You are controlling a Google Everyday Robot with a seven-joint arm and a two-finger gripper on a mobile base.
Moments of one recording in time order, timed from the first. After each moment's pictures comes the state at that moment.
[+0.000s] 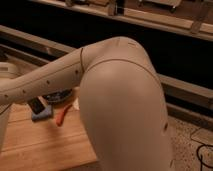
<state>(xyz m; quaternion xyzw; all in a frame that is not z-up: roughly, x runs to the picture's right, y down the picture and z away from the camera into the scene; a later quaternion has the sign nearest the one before) -0.358 0.036 0.671 -0.14 -0.05 0.41 0.90</state>
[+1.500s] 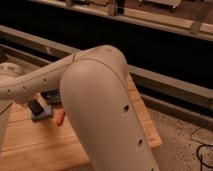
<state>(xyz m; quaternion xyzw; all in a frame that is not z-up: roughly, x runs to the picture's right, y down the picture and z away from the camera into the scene) -0.380 0.057 0.729 -0.19 -0.03 0.40 0.90</state>
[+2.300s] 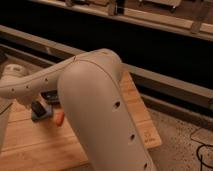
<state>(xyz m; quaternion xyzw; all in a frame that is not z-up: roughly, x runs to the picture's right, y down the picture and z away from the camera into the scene) -0.375 0.070 0.758 -0.21 -0.01 0.41 0.89</state>
